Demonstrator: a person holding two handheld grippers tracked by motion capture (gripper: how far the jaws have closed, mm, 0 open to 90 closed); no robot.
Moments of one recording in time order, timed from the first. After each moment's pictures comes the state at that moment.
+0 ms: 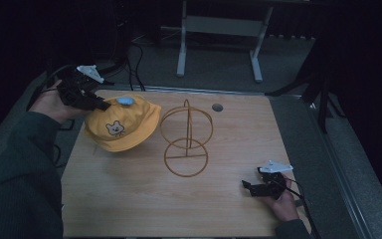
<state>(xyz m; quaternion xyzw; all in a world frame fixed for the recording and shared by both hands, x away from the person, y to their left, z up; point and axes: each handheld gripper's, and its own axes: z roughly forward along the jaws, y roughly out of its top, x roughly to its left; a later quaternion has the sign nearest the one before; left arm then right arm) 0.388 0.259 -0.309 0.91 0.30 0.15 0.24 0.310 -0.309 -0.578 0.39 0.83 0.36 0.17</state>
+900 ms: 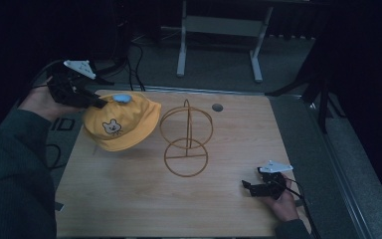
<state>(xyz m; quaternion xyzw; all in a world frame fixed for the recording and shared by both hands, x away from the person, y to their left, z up) 0.376 0.268 -0.290 0.91 0.28 0.14 0.27 0.309 -0.309 -0.577 0.39 0.83 0.36 0.17</state>
